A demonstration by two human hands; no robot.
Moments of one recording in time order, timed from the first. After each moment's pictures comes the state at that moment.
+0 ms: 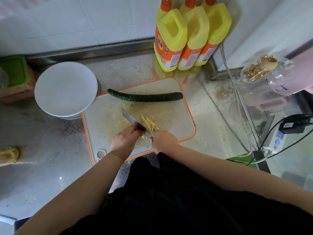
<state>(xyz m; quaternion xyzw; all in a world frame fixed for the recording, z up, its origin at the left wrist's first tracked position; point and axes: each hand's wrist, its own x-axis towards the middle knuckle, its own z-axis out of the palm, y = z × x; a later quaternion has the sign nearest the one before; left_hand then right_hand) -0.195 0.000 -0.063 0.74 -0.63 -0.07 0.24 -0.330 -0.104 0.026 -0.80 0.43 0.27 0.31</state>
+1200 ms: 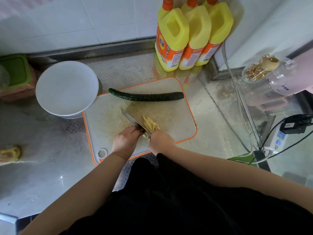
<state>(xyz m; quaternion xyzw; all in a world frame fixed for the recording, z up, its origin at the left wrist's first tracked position) -0.198 0.000 -0.073 0.75 -0.61 -0.04 0.26 -0.321 -0.095 0.027 -0.79 0.46 0.25 0.33</state>
